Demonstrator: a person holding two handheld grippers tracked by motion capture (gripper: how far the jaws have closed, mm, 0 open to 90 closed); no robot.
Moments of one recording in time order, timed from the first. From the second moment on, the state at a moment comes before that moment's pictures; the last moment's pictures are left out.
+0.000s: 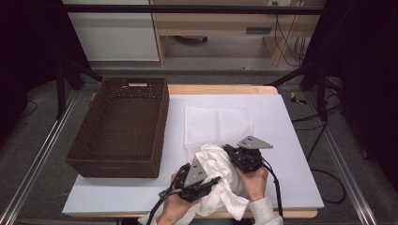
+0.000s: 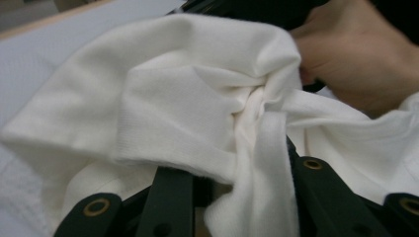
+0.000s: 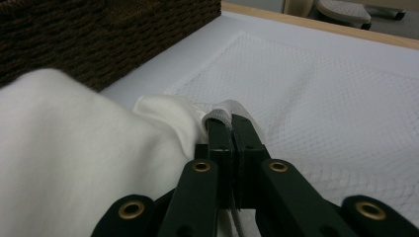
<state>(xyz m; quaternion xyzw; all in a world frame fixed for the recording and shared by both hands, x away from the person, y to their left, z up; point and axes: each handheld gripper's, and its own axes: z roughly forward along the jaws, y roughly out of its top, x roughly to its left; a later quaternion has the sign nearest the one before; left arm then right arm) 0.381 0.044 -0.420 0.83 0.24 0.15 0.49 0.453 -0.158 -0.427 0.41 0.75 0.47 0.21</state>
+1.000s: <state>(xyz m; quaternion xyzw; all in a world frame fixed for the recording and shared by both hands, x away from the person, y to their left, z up) 0.425 0.068 -0.415 0.83 0.29 0.16 0.46 0.443 -0.165 -0.417 0.38 0.75 0.50 0.22</state>
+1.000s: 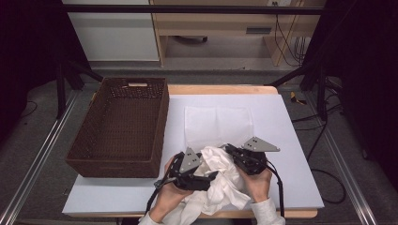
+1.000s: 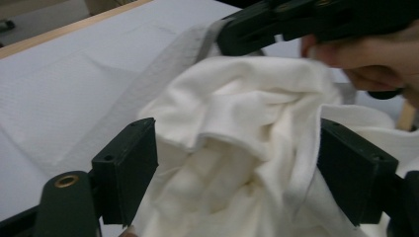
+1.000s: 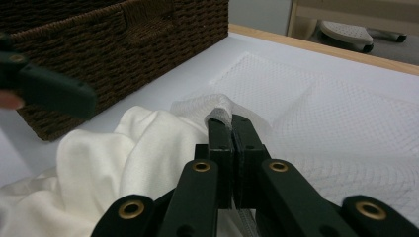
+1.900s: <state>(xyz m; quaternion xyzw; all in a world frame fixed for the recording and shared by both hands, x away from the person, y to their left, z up) 0.394 0.032 -0.428 0.84 0.24 0.18 0.46 0.444 -0.152 -0.419 0.38 0.75 0.49 0.22</state>
